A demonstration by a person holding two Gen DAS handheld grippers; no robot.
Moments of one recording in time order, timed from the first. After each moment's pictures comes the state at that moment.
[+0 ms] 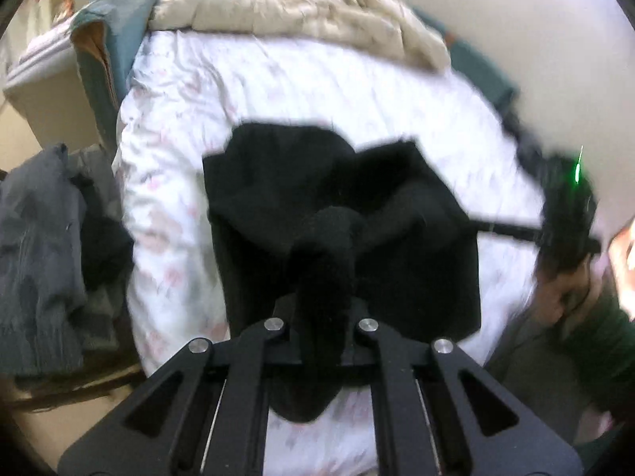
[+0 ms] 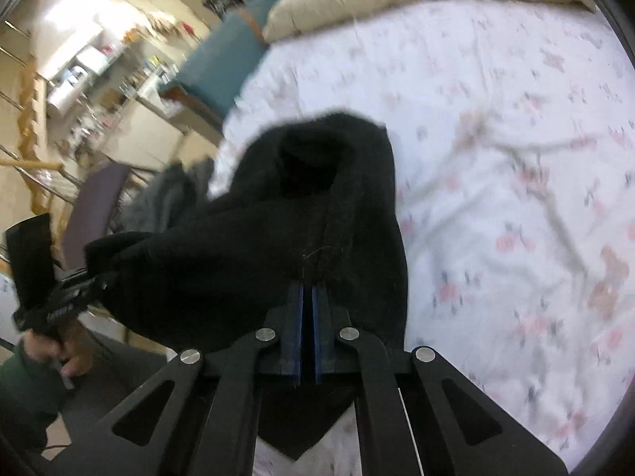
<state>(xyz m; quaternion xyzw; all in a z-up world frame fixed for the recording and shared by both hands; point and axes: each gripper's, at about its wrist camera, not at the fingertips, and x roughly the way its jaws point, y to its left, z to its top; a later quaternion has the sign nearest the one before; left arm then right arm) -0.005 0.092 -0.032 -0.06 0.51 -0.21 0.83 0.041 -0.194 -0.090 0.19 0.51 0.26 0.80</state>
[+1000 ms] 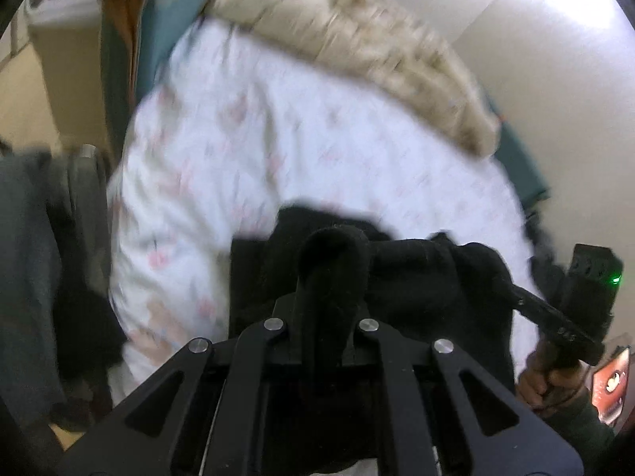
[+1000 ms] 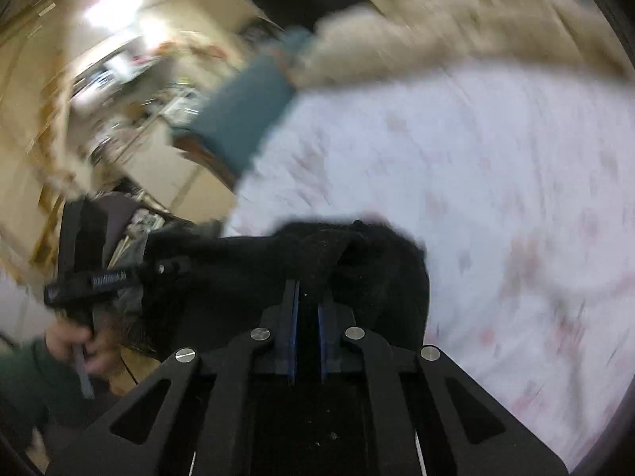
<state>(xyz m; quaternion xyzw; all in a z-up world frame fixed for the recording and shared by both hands) 0.112 0.131 -0.057 -0.19 0.46 -0.15 0.85 0.132 -0.156 -0.060 0.14 0.41 0.30 0.85</state>
